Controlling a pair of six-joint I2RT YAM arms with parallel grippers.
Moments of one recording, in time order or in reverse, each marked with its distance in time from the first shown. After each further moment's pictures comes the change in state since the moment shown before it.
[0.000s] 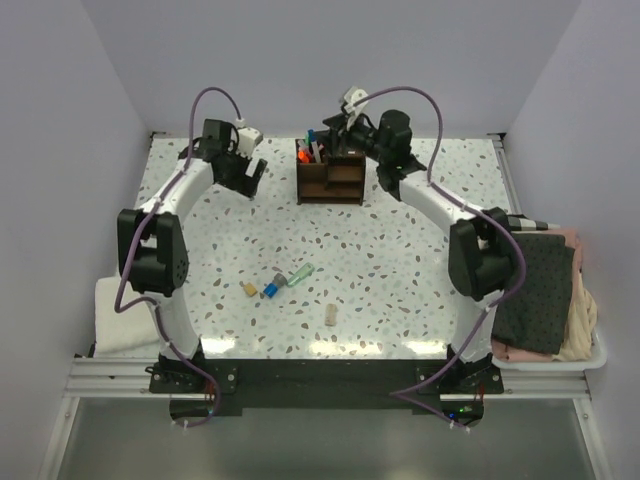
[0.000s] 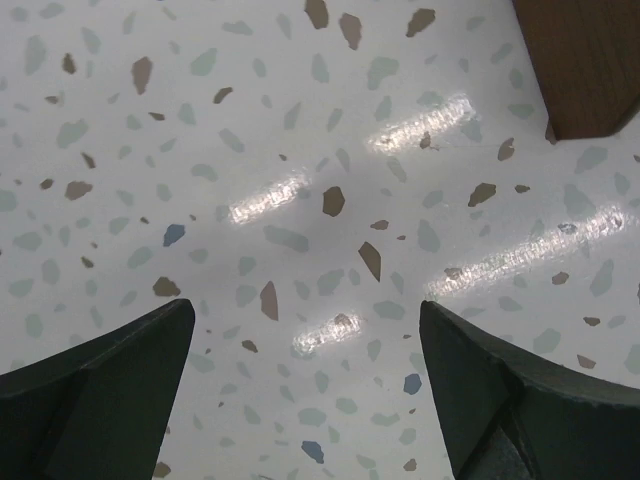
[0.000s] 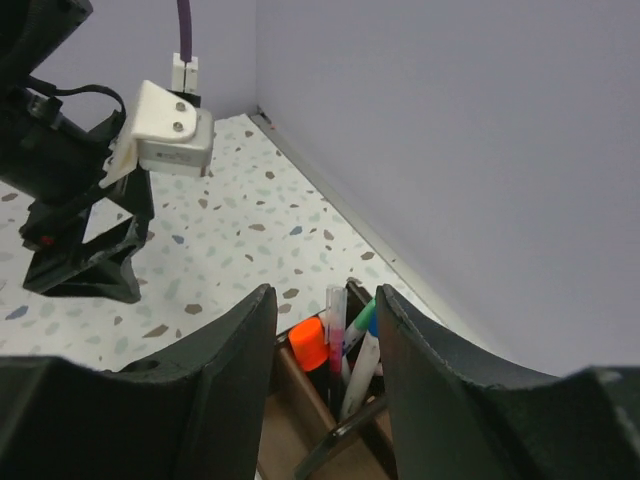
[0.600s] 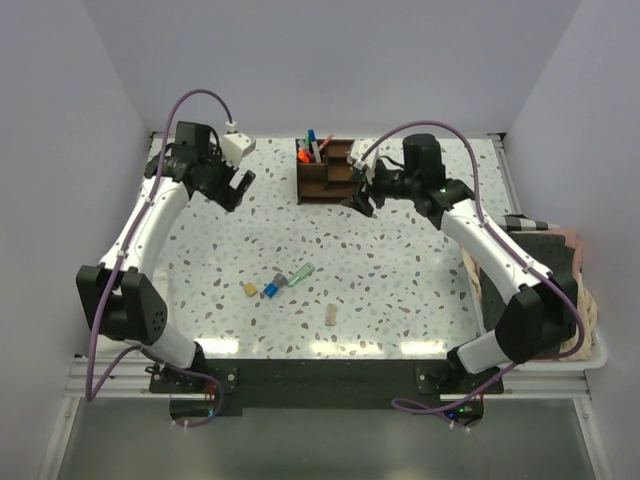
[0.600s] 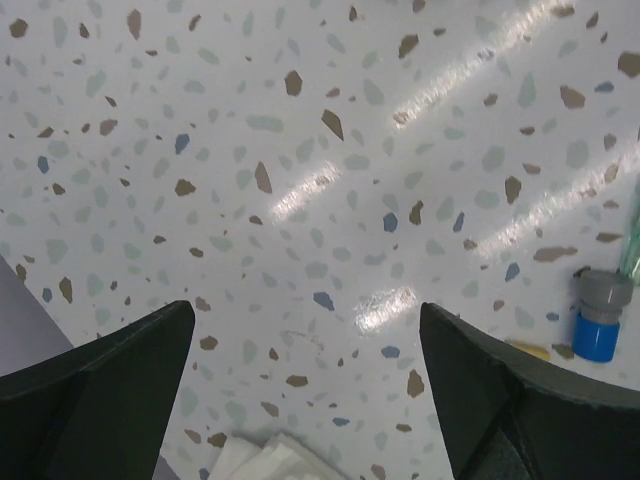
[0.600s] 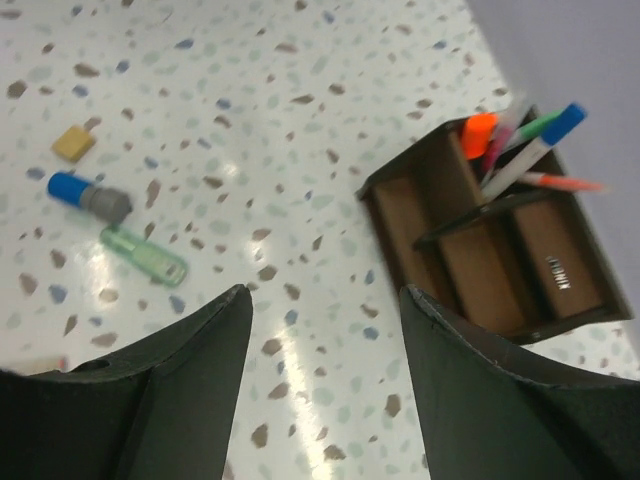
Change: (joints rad) left arm 0.000 -0.371 -0.114 -0.195 0.011 0.161; right arm 0.001 -0.500 -0.249 -0.767 -0.127 -0.457
